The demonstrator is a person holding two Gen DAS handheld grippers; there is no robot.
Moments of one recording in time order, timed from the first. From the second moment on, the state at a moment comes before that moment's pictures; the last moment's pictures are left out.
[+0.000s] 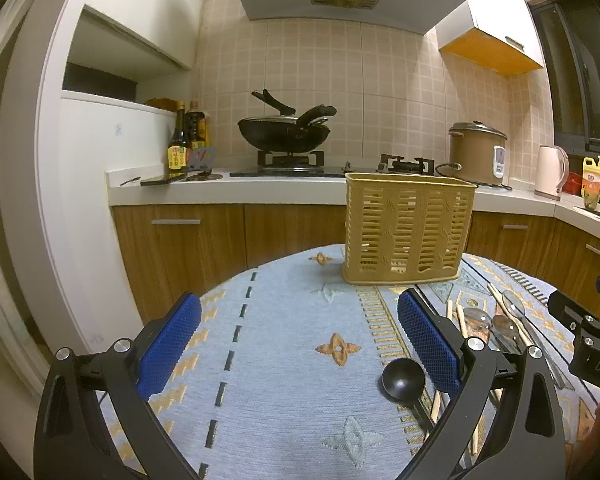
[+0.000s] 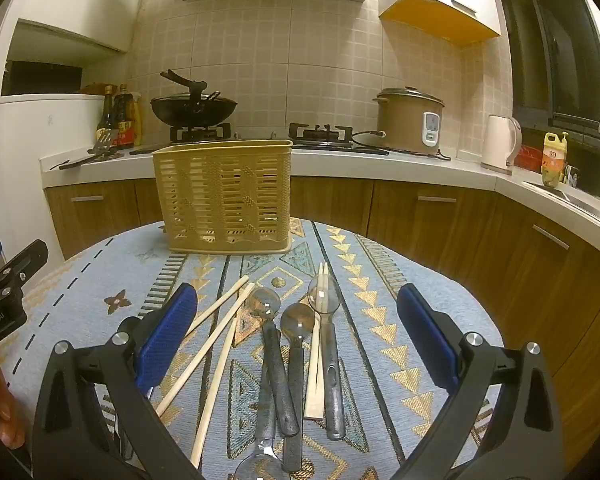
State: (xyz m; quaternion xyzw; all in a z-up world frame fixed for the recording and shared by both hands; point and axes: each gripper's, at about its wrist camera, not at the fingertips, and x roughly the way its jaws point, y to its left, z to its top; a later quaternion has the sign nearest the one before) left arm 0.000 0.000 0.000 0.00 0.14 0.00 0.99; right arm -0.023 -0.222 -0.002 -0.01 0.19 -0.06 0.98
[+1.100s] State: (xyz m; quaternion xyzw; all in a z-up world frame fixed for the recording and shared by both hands) left arm 0.081 -0.037 -0.041 0.02 0.49 -0.18 0.85; right arm 0.026 -0.274 0.000 0.05 0.38 -0.02 0.92
